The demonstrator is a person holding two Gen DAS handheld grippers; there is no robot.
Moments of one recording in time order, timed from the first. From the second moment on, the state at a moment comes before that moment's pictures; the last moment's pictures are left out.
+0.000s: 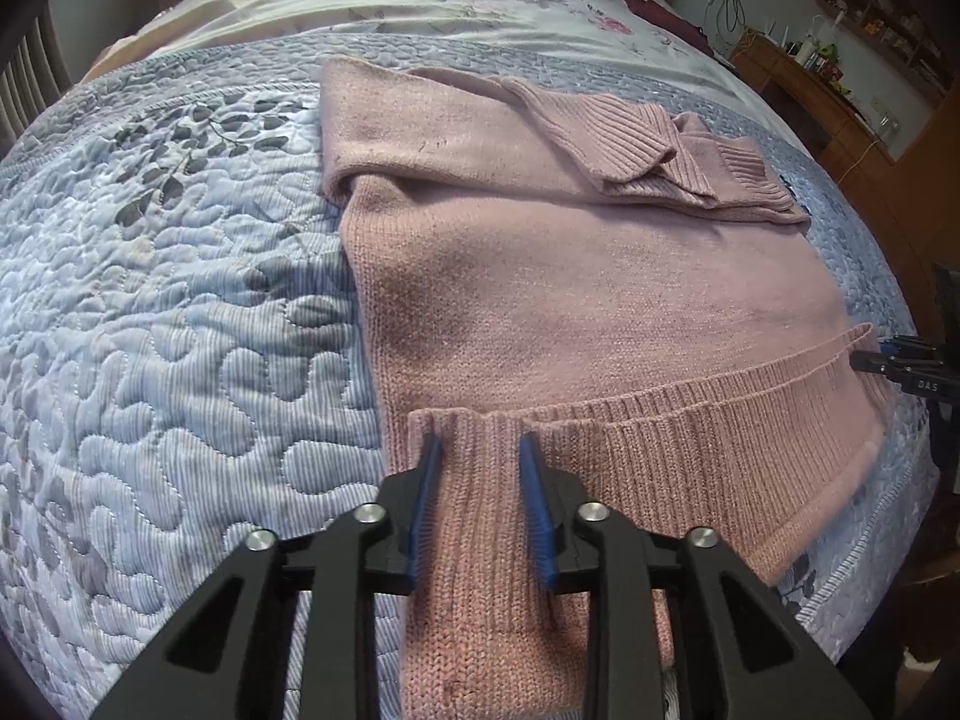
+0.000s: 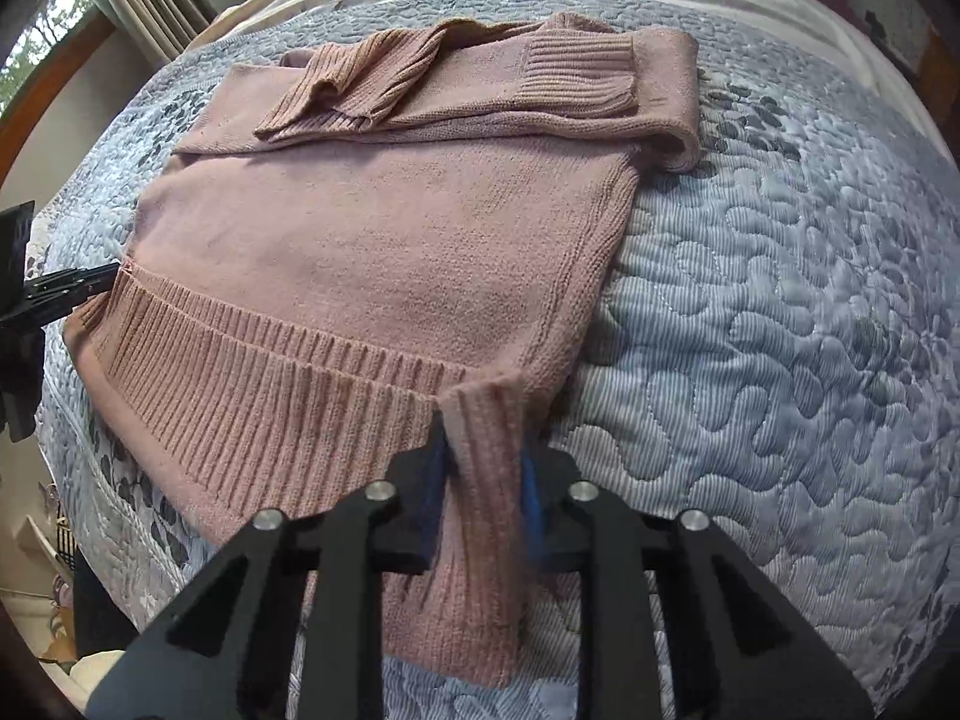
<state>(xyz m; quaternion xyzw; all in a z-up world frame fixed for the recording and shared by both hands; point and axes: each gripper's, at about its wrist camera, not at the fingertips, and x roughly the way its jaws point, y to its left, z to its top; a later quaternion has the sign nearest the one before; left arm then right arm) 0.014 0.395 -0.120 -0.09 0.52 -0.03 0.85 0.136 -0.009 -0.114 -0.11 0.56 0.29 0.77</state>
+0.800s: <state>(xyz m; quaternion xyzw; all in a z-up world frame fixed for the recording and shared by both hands) 0.043 0.420 0.020 -0.15 0.32 0.00 0.94 0.187 -0.037 0.027 0.00 0.44 0.33 0.84</state>
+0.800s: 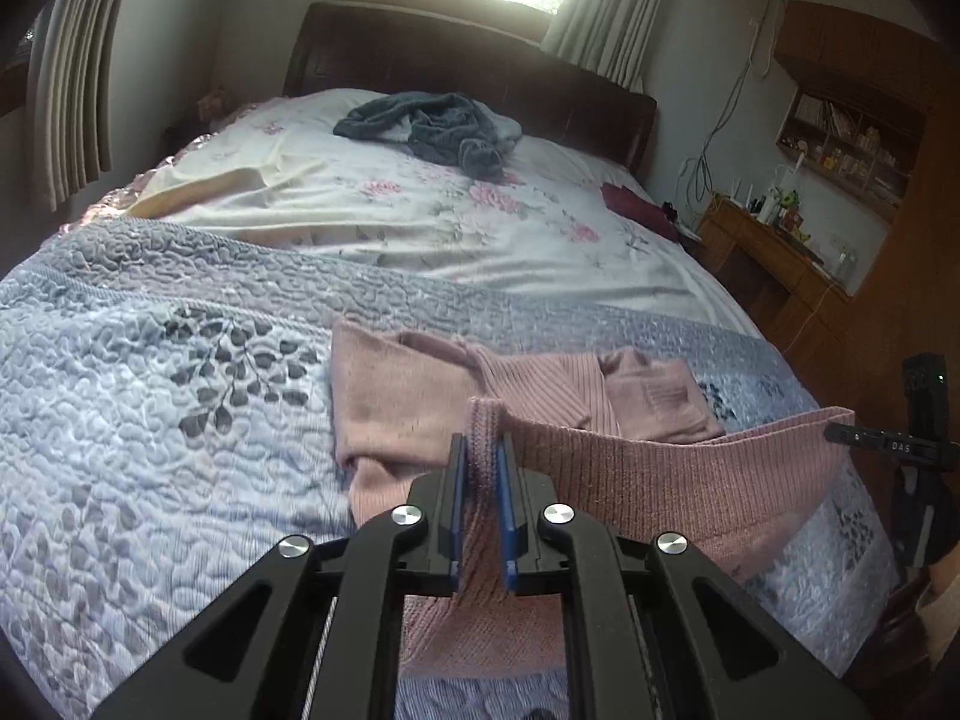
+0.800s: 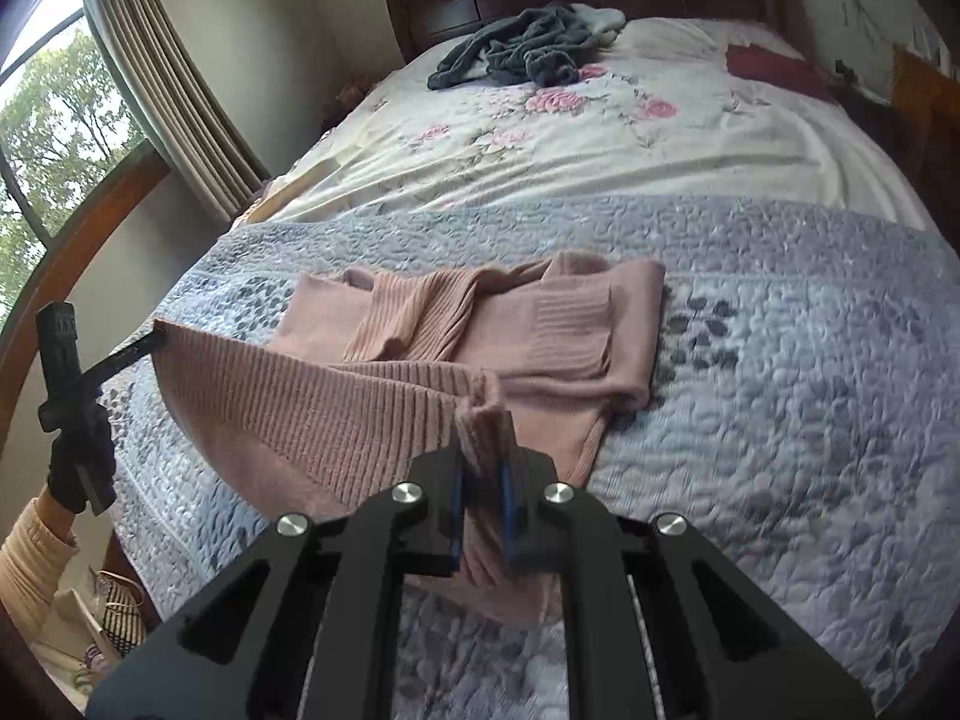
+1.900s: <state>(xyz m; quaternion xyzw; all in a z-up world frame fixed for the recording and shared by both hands) 0.211 0.480 -0.088 -0.15 0.41 0.11 0.89 0.353 0.011 -0.083 0.01 0.53 0.24 0.82</state>
